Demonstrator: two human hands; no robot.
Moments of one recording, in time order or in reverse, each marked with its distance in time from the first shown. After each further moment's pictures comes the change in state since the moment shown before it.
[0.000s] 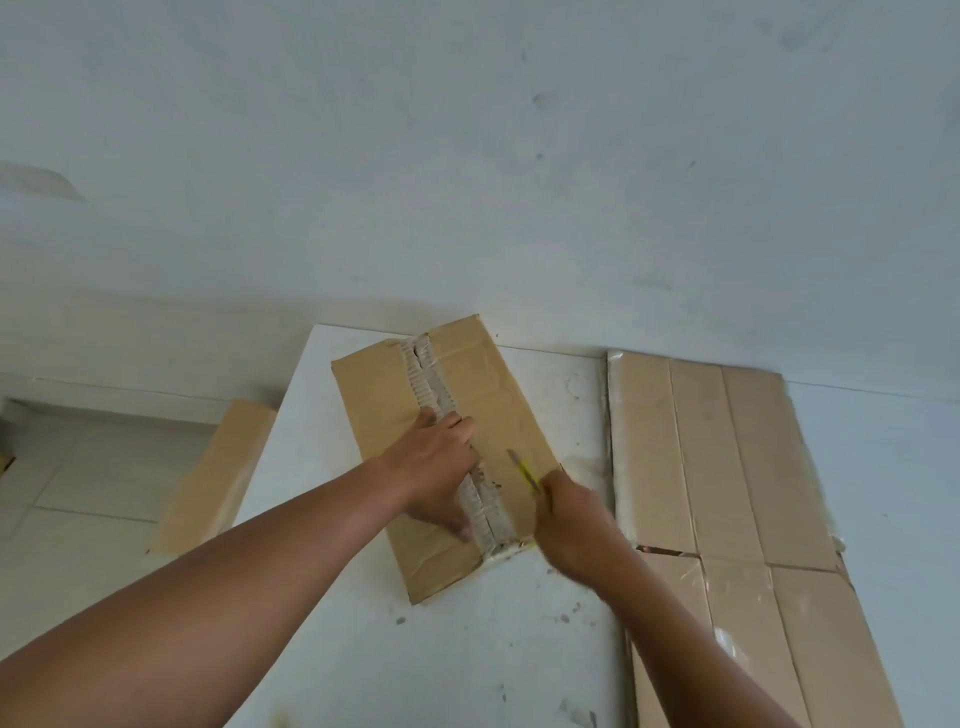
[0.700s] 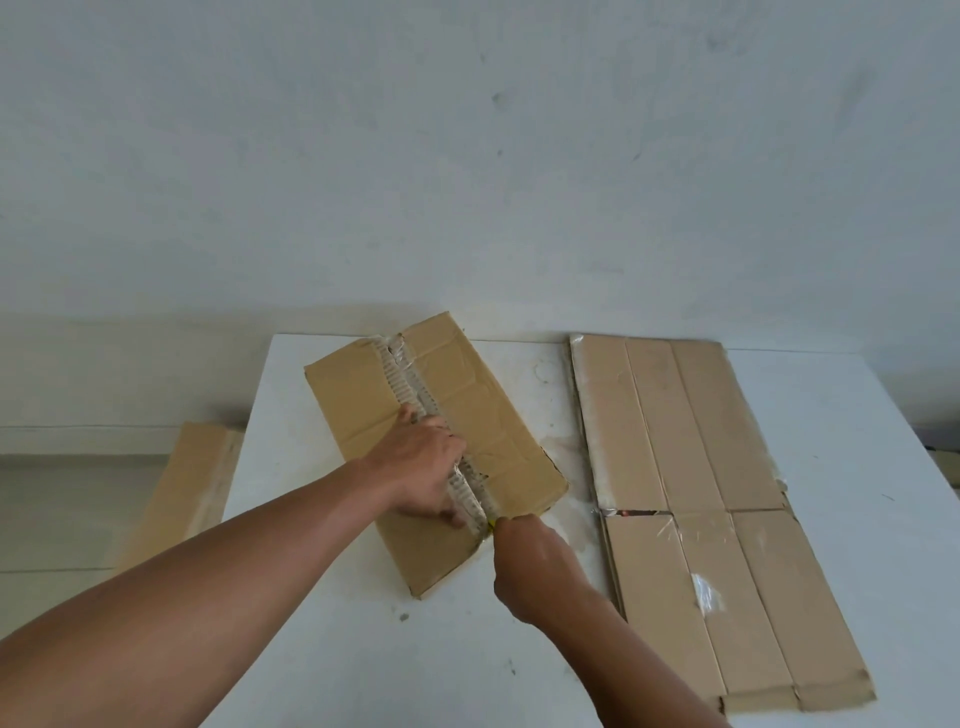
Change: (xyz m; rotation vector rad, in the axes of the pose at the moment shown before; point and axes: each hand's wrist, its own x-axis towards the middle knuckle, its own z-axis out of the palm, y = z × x) left_hand -0.007 -0.007 0.003 -0.022 0.017 0.047; right_hand -0.050 -0.039 0.041 -0.341 -0.126 0.012
